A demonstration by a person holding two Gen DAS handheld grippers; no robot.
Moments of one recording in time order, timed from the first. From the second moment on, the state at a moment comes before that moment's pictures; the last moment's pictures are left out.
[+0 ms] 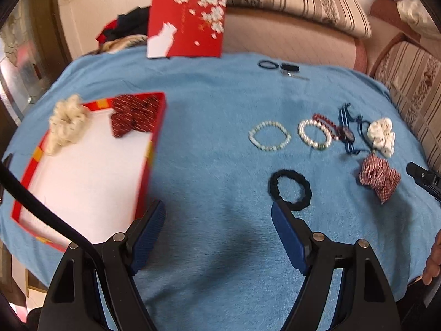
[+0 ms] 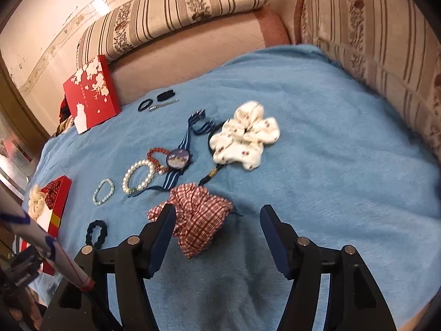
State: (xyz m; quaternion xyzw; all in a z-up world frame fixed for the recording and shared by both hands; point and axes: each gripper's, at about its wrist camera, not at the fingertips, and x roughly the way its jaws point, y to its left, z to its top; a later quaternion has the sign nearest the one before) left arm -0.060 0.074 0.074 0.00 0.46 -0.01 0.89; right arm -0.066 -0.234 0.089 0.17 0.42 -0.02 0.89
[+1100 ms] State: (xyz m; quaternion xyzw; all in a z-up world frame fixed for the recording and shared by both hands) left arm 0.001 0.023 0.021 0.02 0.47 -0.14 0.87; right arm -0.026 -0.194 0.046 0.13 0.48 0.01 0.87
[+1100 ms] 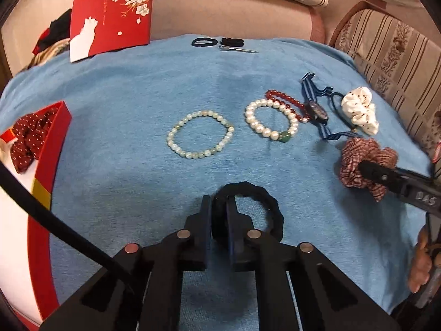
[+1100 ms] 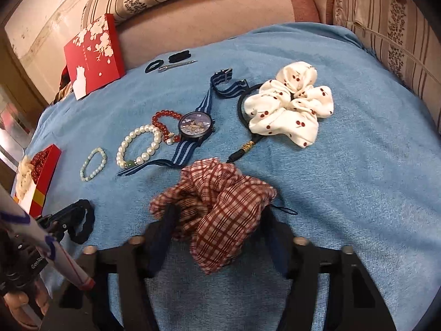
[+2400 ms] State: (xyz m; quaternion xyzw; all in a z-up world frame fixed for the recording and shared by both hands) left arm -0.071 0.160 0.112 -0.10 0.37 -0.05 0.92; right arm -0.121 -0.124 0.137 0.07 0.42 0.04 0.91
